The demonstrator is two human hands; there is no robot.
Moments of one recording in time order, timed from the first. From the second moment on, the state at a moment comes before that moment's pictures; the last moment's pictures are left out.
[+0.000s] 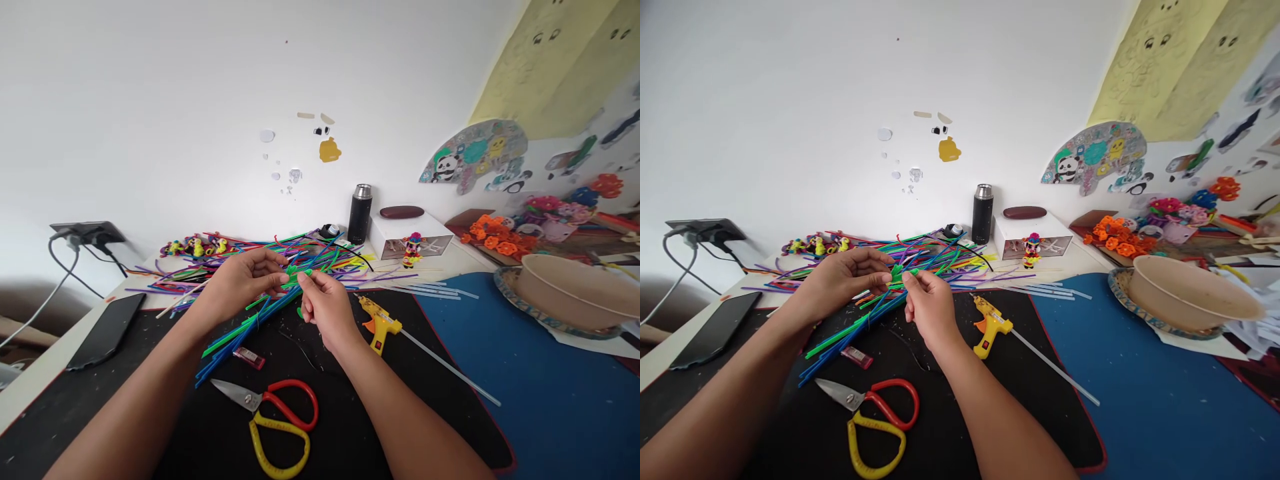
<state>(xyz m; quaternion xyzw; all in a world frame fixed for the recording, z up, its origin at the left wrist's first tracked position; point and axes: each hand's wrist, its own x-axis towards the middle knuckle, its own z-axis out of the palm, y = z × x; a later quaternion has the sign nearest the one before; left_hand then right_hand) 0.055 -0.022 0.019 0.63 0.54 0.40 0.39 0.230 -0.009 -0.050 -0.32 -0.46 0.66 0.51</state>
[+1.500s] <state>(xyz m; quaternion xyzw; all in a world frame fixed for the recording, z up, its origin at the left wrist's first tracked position) 0.057 -0.027 0.009 0.82 0.49 0.30 0.05 0.229 -0.007 -0.052 -0.31 -0.45 0.66 0.52</state>
